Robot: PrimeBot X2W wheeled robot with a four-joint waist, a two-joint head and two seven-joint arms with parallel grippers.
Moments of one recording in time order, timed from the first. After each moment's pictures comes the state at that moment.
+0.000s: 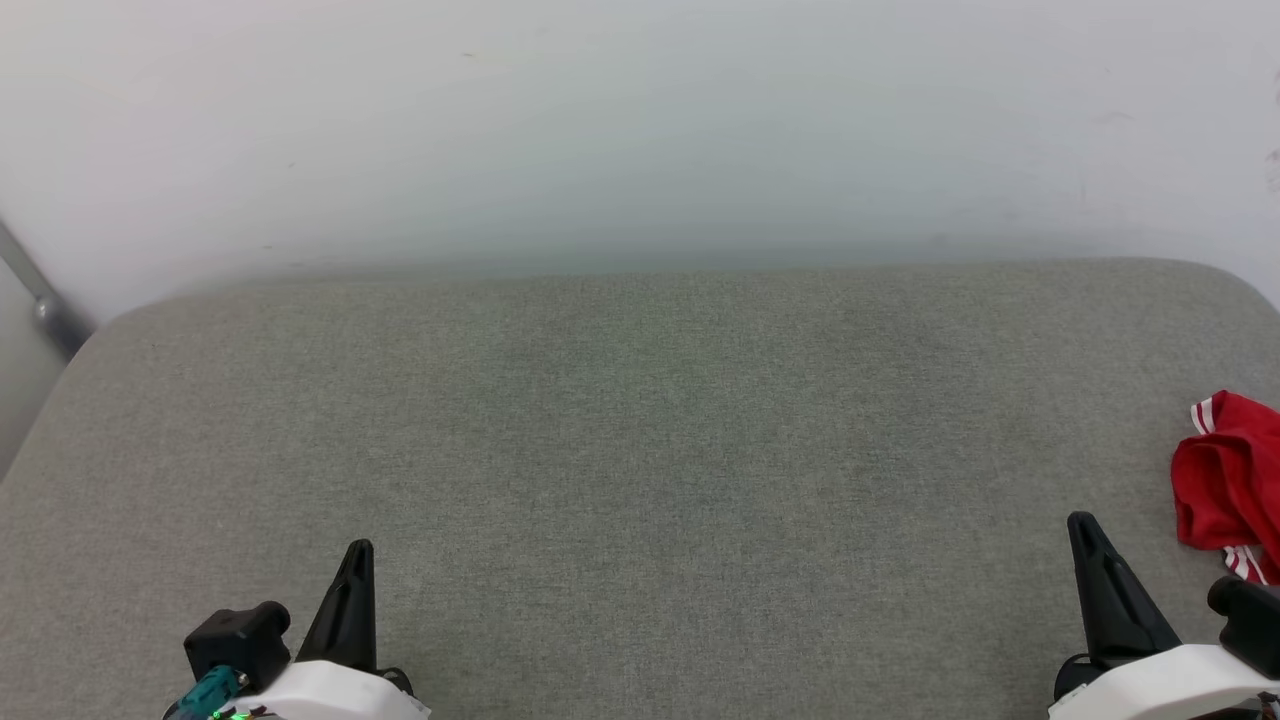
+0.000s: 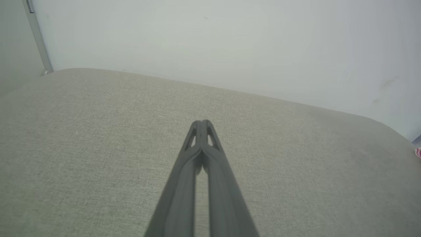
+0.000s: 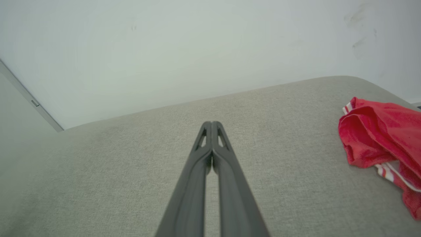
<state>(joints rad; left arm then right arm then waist) 0.03 0.25 -0.19 0.17 -0.49 0.07 -0.21 0.12 -0.06 -0.09 -0.05 0.28 0.13 0.01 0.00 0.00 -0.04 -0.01</state>
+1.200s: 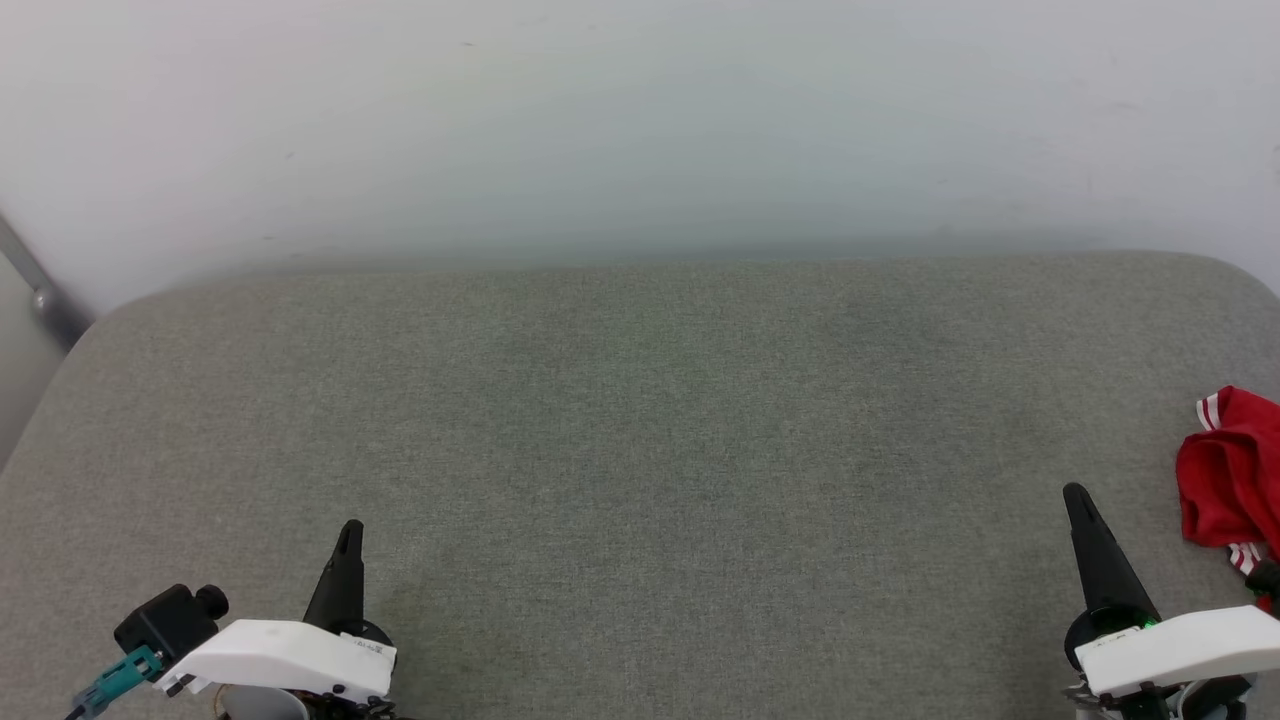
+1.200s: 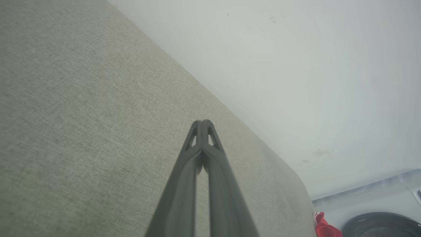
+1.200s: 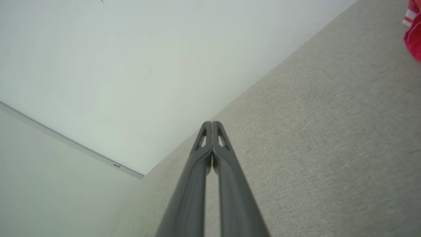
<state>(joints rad) -0.03 0.16 -0.06 0.20 -0.98 -0.02 -0.07 0.02 -0.06 -0.10 0.08 0.87 0.13 0.05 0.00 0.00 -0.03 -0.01</state>
